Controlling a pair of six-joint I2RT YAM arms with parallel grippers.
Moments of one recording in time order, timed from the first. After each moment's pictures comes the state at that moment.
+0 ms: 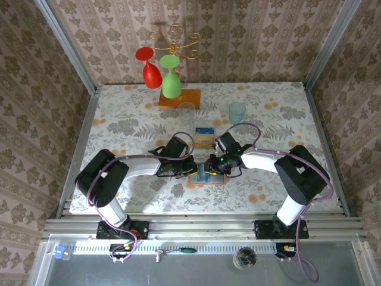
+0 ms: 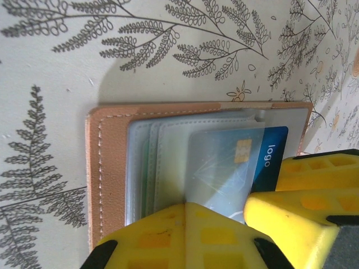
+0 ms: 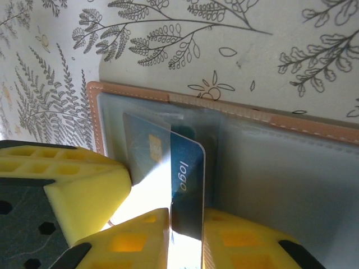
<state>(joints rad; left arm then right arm) -0.76 1.67 0.76 -0.05 0.42 -0.96 0.58 1.68 0.83 -0.21 -0.44 0.77</state>
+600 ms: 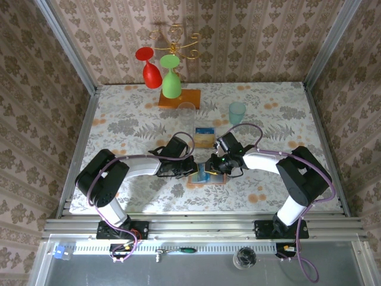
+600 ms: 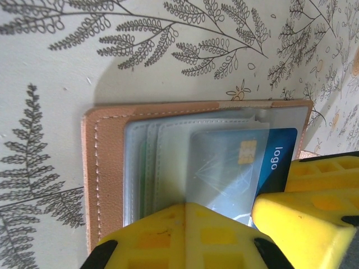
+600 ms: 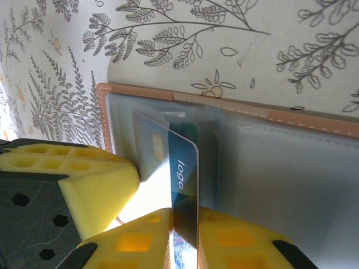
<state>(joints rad) -0.76 1.67 0.76 -0.05 0.42 -0.96 0.56 1.66 0.80 -0.19 -0.47 0.79</state>
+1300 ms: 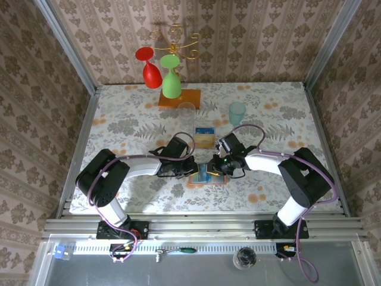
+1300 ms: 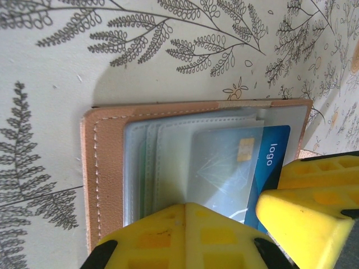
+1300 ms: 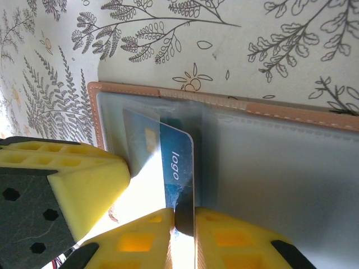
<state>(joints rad) -0.77 1.67 0.76 -0.05 0.42 -0.96 0.55 1.64 0.78 -0.19 -0.46 0.79</state>
